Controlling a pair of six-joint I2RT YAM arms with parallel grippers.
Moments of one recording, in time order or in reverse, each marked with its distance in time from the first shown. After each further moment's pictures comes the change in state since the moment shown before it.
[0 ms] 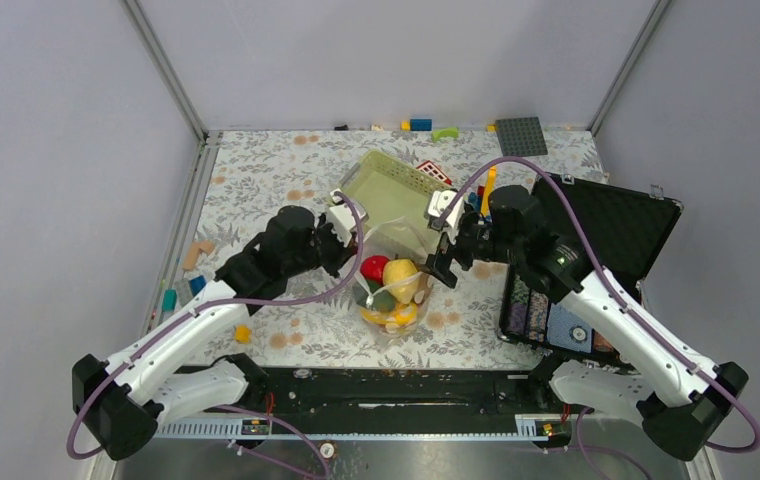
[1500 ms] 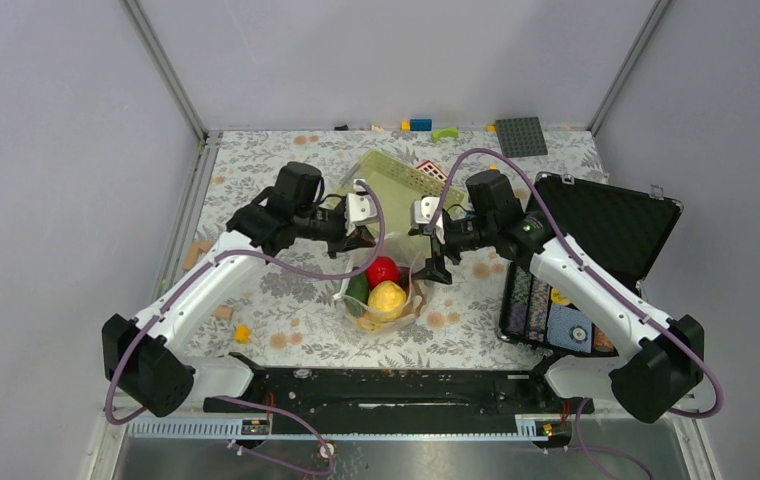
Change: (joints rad) left arm 0.173 0.270 0.299 -0.261 0.609 0.526; right arm -0.120 0.236 0.019 -0.025 -0.399 -0.331
